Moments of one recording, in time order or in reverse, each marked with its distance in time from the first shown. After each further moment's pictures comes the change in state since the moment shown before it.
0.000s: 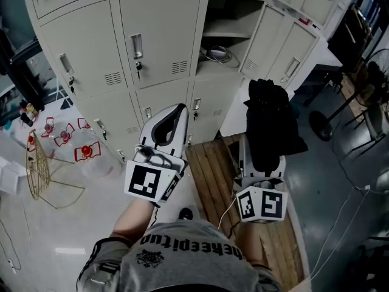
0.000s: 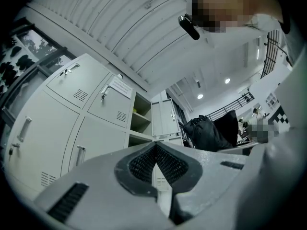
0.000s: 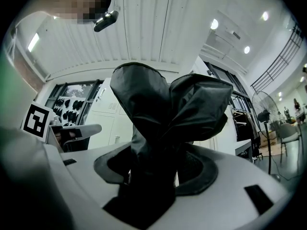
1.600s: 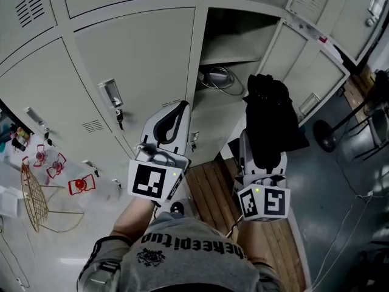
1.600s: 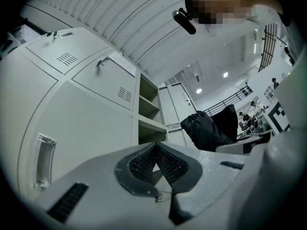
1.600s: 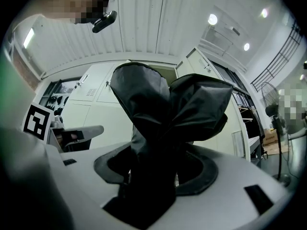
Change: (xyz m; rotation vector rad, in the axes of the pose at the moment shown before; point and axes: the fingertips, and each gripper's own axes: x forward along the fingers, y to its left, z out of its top) left arm 0.188 0.109 -0.084 0.053 0.026 -0.023; right arm 0.216 -0.051 -0.051 0.012 -0.004 -0.019
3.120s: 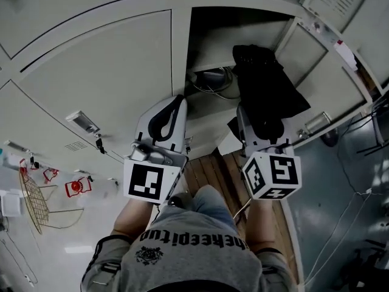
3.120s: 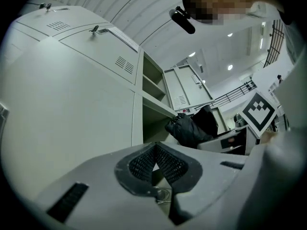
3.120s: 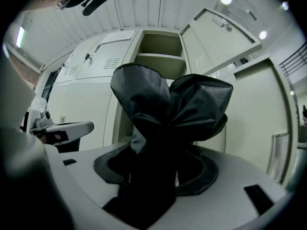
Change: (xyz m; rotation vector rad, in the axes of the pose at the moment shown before) left arm 0.100 0.031 -0.054 -0.009 0.098 0.022; right arm 0.148 -0.053 -0.033 -0.045 0.239 0.057
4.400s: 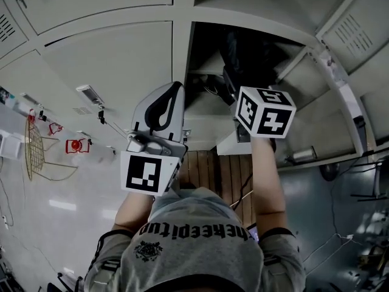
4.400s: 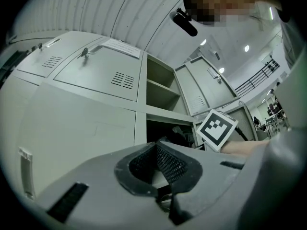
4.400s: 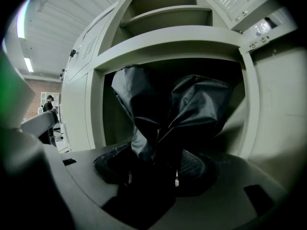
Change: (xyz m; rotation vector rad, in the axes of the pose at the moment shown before) left arm 0.023 -0.009 0.055 0.050 0.026 0.316; right arm 0.129 0.001 0.025 -0.002 0.260 0.364
